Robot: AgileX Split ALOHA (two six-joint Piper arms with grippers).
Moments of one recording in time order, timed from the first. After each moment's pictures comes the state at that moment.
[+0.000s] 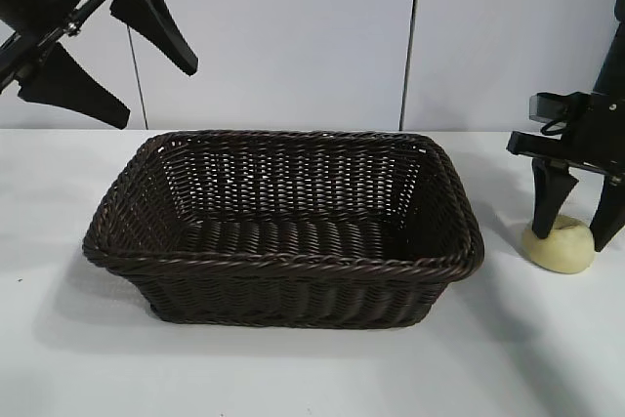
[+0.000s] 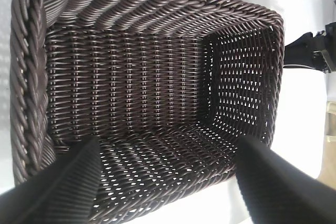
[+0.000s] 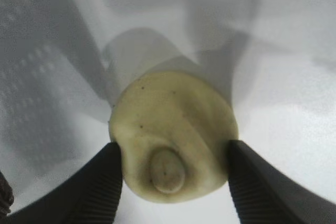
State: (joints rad) left arm -0.24 1.67 -1.21 -0.74 0.87 0.15; right arm -0.08 2.20 -1.60 0.19 1.19 -0.07
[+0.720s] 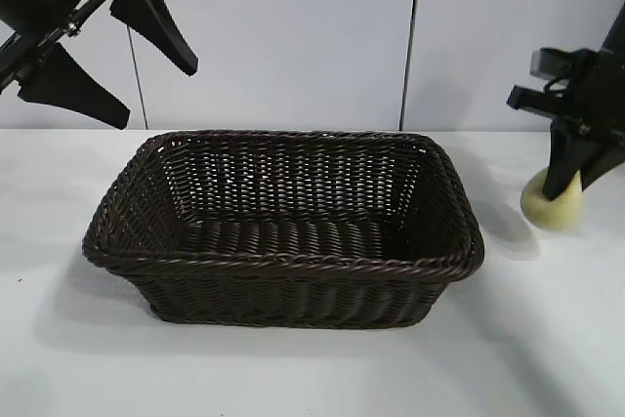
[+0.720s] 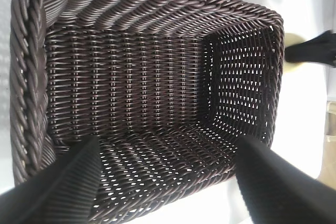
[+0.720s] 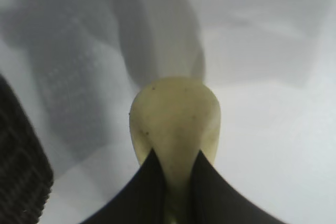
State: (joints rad) left arm -0.24 1.67 -1.21 -0.74 0.87 0.15; right arm -0.08 2.04 -1.60 0.29 1.20 -0.14
